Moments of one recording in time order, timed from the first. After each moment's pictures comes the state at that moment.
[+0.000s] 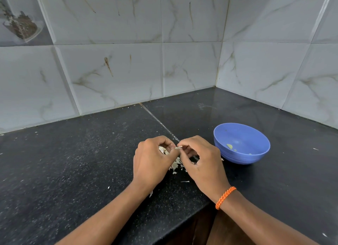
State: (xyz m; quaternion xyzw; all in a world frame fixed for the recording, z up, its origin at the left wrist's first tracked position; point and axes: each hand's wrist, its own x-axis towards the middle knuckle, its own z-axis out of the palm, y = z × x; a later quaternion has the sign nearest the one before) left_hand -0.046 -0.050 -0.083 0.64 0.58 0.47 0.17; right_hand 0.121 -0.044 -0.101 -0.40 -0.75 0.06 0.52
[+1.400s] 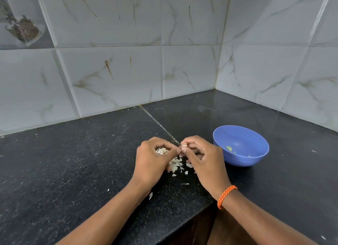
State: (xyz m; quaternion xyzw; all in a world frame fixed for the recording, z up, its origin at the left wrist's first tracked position) left_hand -0.046 -0.047 -0.082 0.59 0.53 0.53 0.32; right_hand 0.129 -0.034 -0.102 -0.44 -0.68 0.22 0.54
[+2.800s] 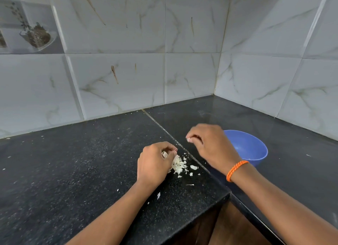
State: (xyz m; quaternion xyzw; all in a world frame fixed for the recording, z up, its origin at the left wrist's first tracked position) left_hand -0.063 -0.028 -0.101 0.66 0.59 0.44 0.14; right_hand 0.137 -0.016 -0.034 -0.45 -0.81 -0.03 0.36
